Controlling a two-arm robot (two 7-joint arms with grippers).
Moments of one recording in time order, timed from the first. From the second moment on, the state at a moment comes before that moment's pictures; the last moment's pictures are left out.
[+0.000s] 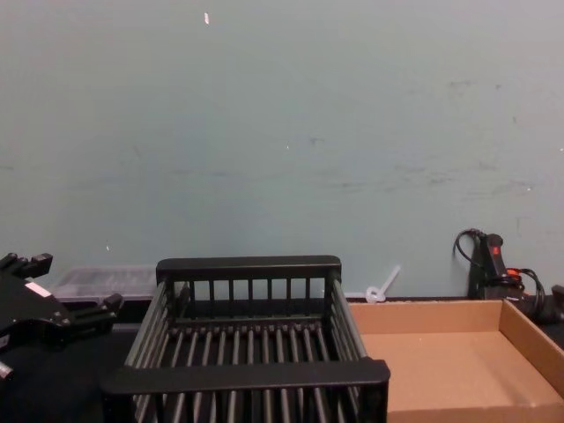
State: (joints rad) left arm -0.20 0.60 0.45 -1.41 -0.25 -0.12 0.03; right arm 0.16 0.61 -0.39 -1.49 0.27 -0.06 0.02
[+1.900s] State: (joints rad) left arm -0.20 0.60 0.45 -1.41 -0.25 -0.12 0.03; right arm -0.08 0.71 -0.22 -1.72 0.42 0.36 0.30
